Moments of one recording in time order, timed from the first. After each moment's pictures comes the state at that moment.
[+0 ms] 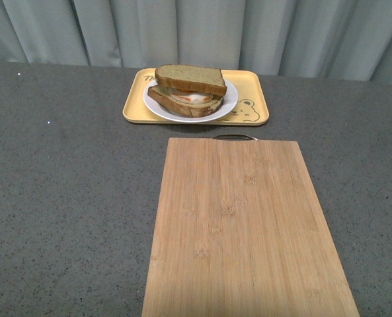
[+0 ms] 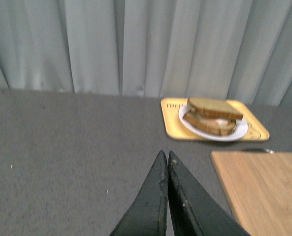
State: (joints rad) left arm 0.00 0.02 0.02 0.01 0.00 -0.01; right arm 0.00 0.00 0.00 0.00 0.00 0.00
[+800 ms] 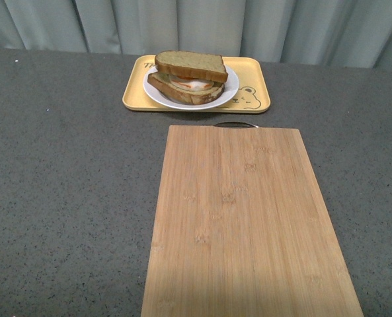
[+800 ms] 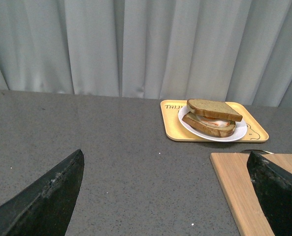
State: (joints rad) left arm 0.00 0.00 0.02 0.00 0.00 -0.01; right arm 0.00 0.00 0.00 0.00 0.00 0.00
